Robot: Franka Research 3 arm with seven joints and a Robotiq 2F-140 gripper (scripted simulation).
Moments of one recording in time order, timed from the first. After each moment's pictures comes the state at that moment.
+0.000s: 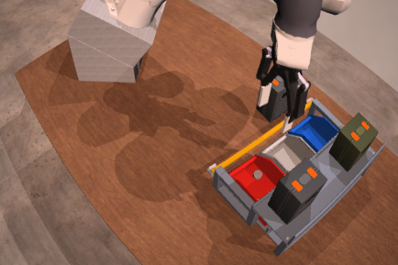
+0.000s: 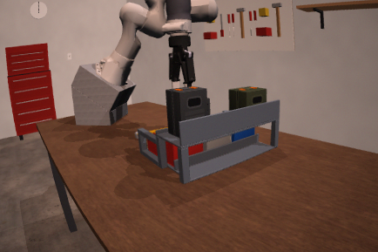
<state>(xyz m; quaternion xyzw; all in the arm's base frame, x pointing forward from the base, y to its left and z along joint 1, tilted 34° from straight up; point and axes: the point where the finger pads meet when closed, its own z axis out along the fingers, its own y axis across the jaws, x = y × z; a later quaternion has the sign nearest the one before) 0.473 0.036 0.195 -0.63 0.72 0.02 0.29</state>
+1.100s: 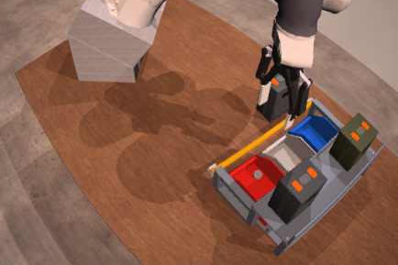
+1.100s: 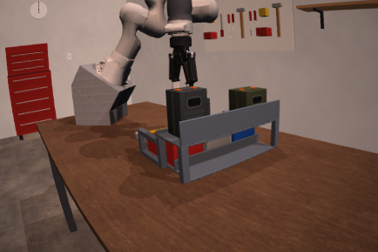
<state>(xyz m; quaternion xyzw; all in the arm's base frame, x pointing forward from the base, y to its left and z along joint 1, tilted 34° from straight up) 0.469 0.043 0.195 -0.65 0.70 0.01 0.29</state>
